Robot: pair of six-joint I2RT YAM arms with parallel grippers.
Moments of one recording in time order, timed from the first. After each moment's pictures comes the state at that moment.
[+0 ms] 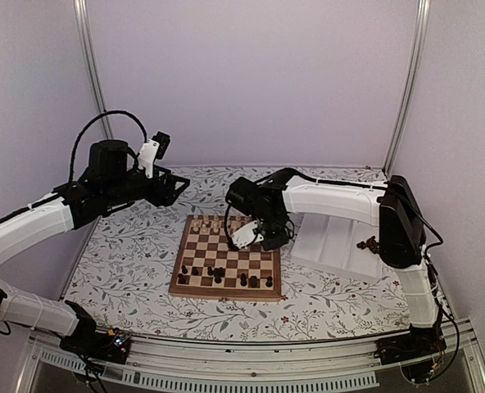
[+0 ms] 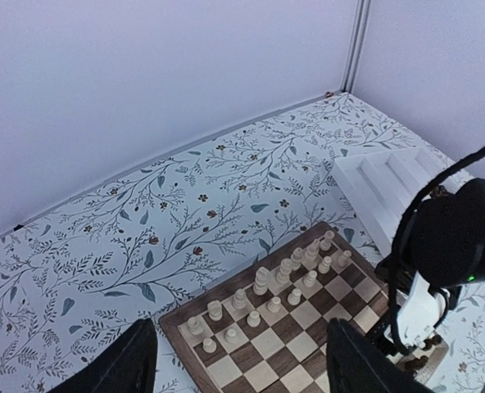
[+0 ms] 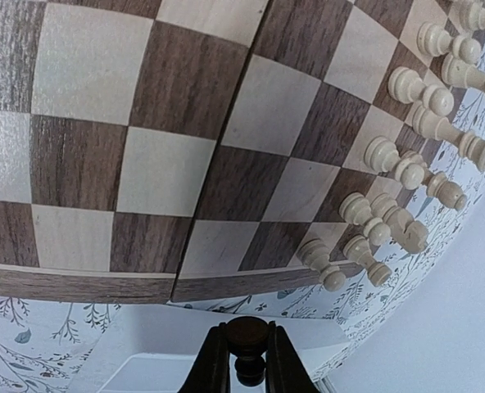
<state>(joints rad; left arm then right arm) -0.53 1.19 0.95 -0.12 0.10 0.00 0.98 2.22 1.92 -1.06 0.40 -0.95</state>
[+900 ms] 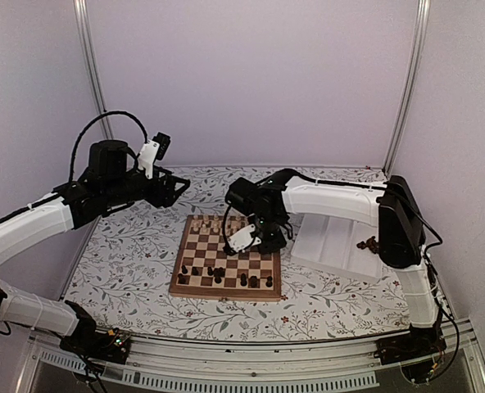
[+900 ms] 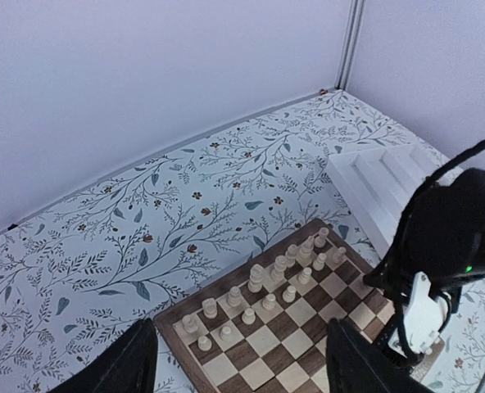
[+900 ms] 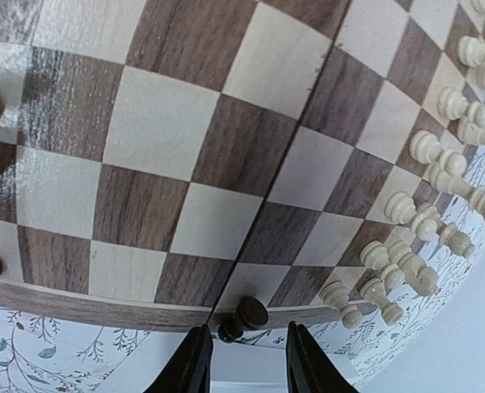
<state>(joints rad) -0.53 1.19 0.95 -0.13 0.12 0.00 0.98 2.23 1.92 -1.06 0.29 -0.99</state>
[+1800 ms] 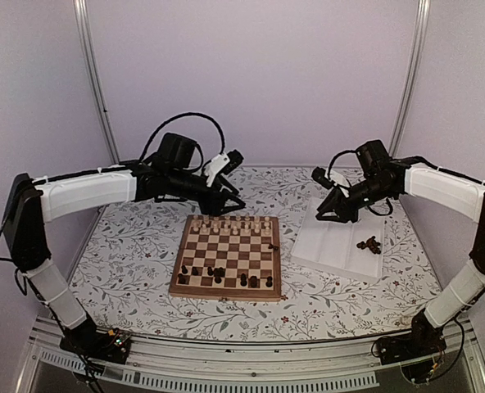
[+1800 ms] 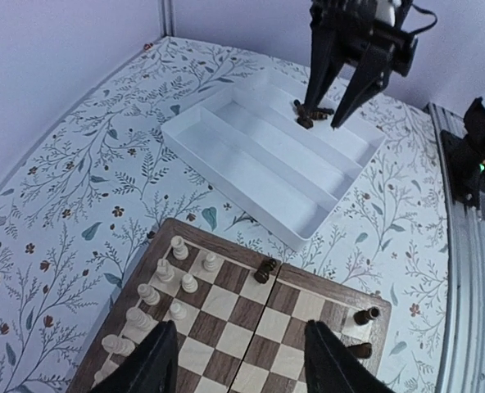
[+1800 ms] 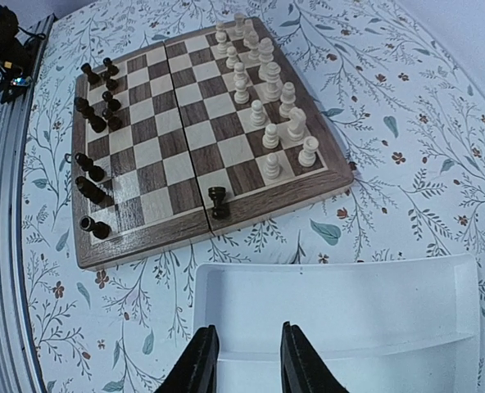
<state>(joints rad) -0.65 1.62 1.23 -0.18 0.50 0.21 0.40 1.59 1.23 -0.65 -0.61 -0.67</state>
